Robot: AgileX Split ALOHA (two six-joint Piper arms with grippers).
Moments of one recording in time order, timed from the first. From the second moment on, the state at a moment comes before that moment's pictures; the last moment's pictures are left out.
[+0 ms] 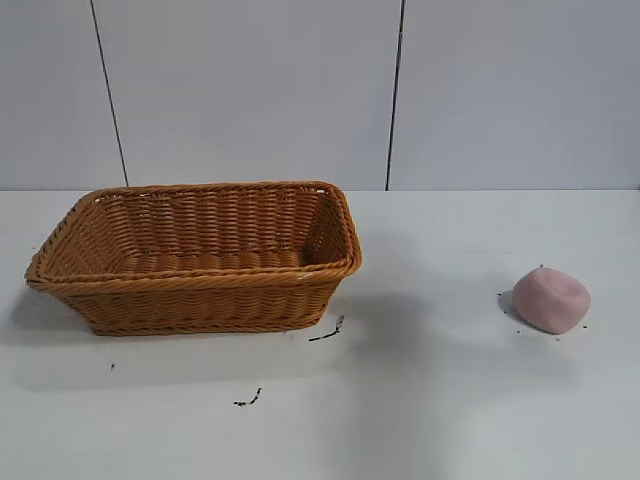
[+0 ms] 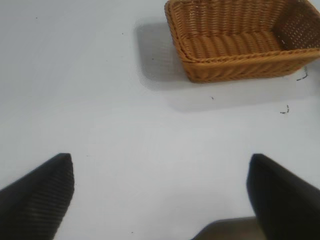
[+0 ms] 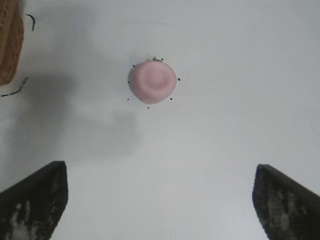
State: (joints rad) left arm -0.02 -0.01 -0.50 -0.04 1.07 0.08; right arm -0.03 1.58 -1.16 0.08 0.92 -0.14
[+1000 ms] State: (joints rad) left arm -0.02 -0.01 -0.50 -0.04 1.07 0.08; right arm 0.02 1.97 -1.29 0.12 0.77 -0.14
